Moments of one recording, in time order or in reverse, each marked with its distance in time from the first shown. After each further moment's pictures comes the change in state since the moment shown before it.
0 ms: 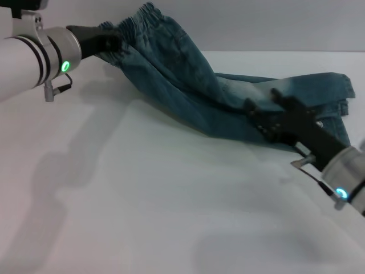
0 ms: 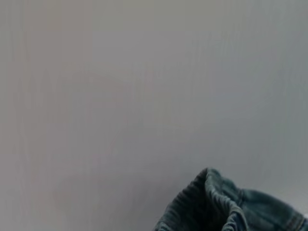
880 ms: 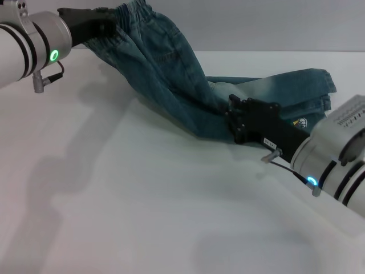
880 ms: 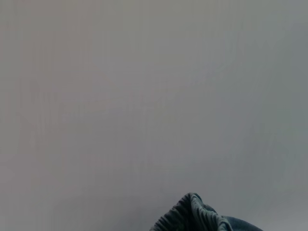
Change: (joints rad) left arm 0.069 0.003 0.002 -0.161 0.003 -0.044 0.009; right arm 0.120 0.004 -0.038 -0.016 -0.084 -0.115 0.016
